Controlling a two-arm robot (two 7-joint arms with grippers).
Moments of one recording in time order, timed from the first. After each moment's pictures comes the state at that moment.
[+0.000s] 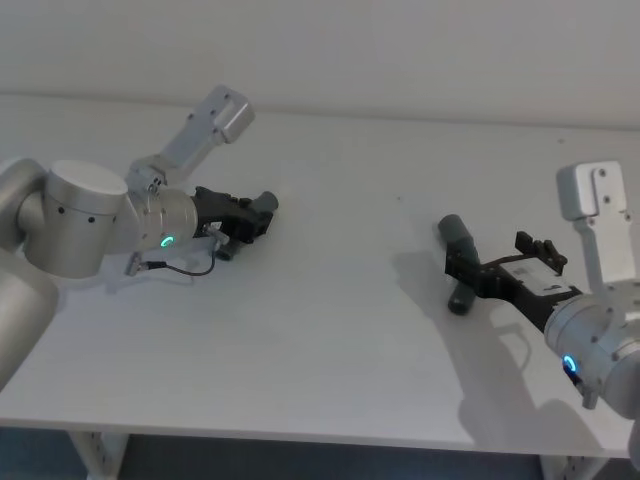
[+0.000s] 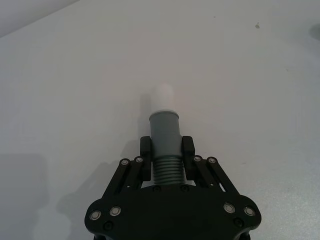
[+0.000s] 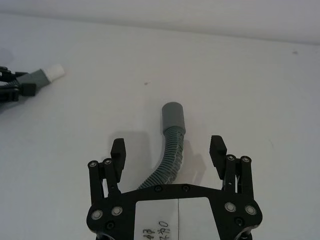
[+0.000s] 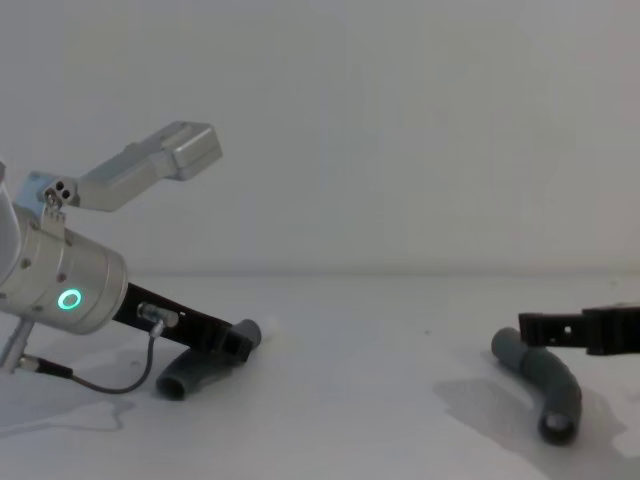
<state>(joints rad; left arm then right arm) -0.54 0.35 0.49 -1.38 -0.28 0.68 -0.36 0.00 0.30 -0.26 -1.91 0.30 0.59 -0.01</state>
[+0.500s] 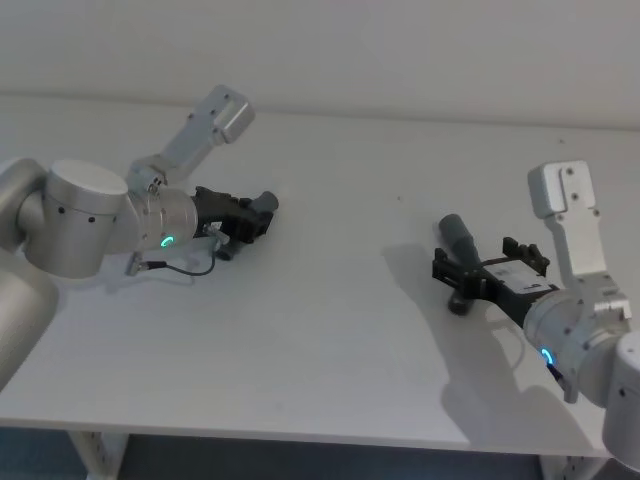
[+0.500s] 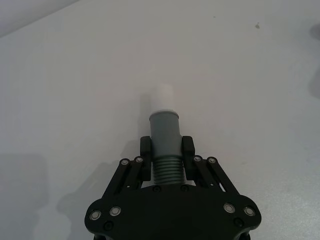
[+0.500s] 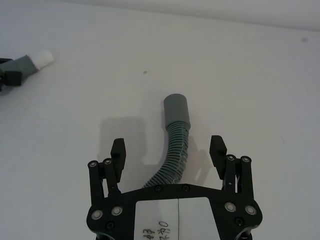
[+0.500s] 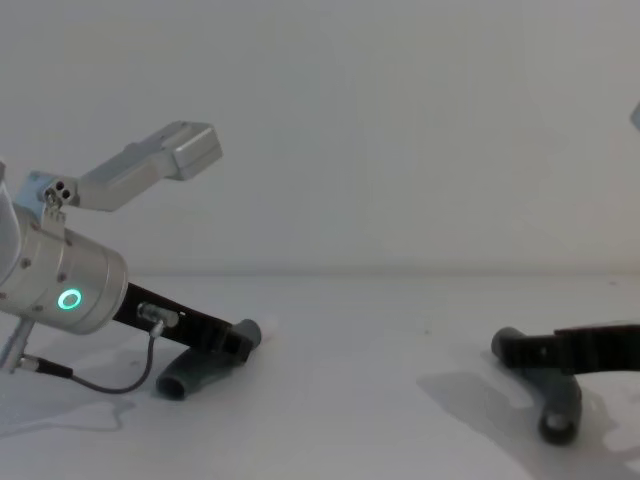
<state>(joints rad) -0.54 0.35 0.49 -1.38 -0.28 0.68 -0.36 0.05 0.27 -0.30 -1.85 0.26 0.64 -0.04</state>
